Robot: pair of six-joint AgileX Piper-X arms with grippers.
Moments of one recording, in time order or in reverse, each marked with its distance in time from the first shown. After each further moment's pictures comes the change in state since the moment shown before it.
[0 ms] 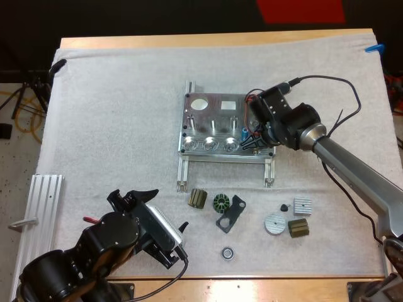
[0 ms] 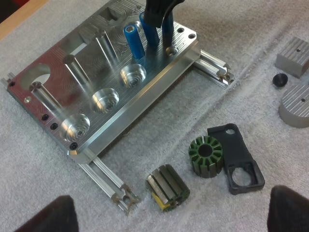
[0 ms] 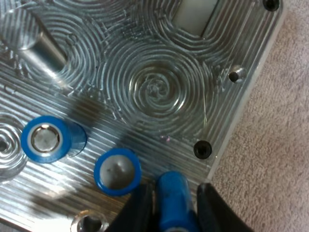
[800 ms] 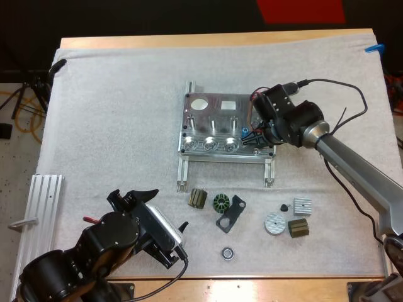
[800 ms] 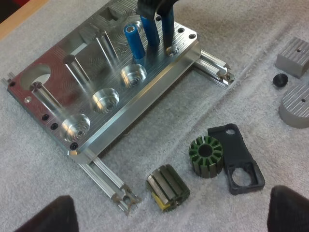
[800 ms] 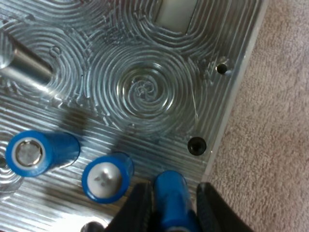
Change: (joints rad) left arm 0.000 0.000 0.000 0.000 0.000 -0.001; right arm -0.028 0.002 -0.004 0.025 -0.016 0.102
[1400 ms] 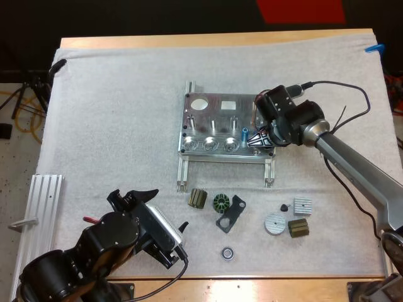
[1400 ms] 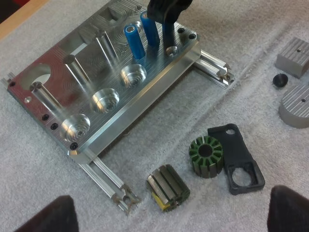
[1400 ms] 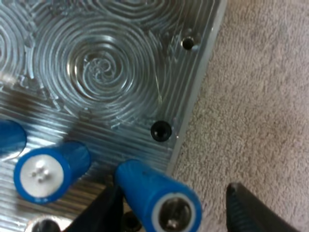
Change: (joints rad) left arm 0.000 0.000 0.000 0.000 0.000 0.000; right arm -0.012 0.019 0.004 0.024 0.030 0.000
